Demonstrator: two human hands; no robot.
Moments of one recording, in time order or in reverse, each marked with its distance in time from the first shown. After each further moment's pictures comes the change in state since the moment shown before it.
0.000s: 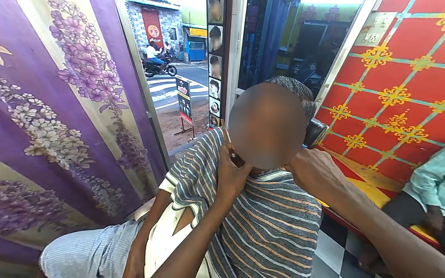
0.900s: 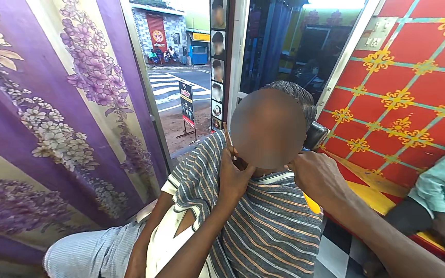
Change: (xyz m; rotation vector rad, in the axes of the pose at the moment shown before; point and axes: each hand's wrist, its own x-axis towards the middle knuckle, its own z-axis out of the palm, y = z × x) left_hand 0.001 -0.001 0.002 0.073 0.028 0.027; right_hand -0.005 -0.003 0.005 0.047 0.123 0.093
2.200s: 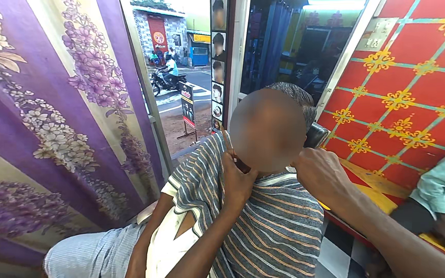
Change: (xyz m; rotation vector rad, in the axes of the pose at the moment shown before) left_hand -0.007 -0.001 0.014 -0.033 0.070 -0.012; right_hand 0.005 -0.004 -0.018 -0.112 -0.042 -0.006
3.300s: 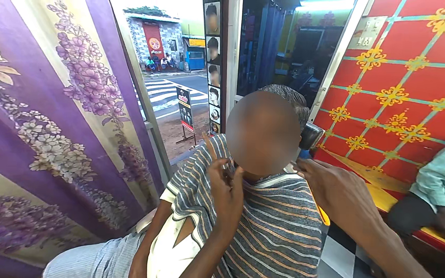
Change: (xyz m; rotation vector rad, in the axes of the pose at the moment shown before) left_hand -0.019 -0.008 -0.015 -0.002 0.187 0.417; right_hand -0.048 0.030 0.042 0.334 0.441 -0.023
